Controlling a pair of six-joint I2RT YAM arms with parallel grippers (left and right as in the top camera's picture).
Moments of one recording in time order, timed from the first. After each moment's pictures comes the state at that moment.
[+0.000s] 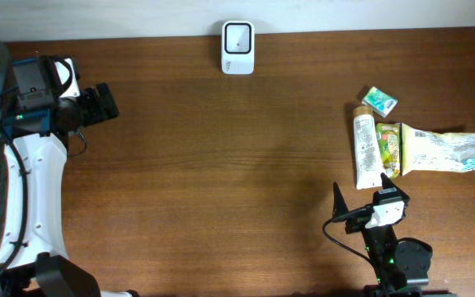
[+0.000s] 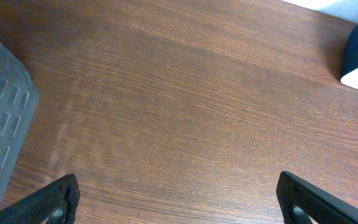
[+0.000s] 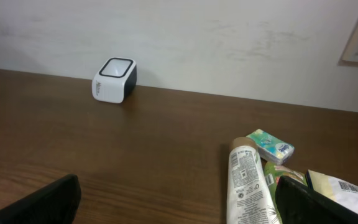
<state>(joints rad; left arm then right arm) 0.22 1.60 1.44 -0.75 0.08 -0.09 0.00 0.01 0.01 -0.06 -0.14 -0.06</state>
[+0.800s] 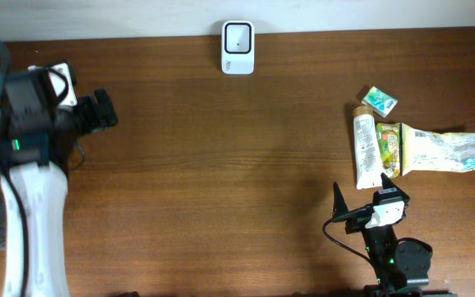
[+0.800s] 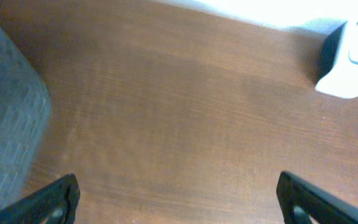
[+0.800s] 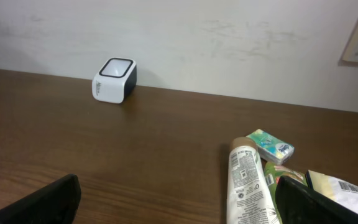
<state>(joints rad) 0.21 1.40 1.32 -0.68 0.09 -0.06 0.00 0.01 0.01 -0.06 -0.15 -0.06</state>
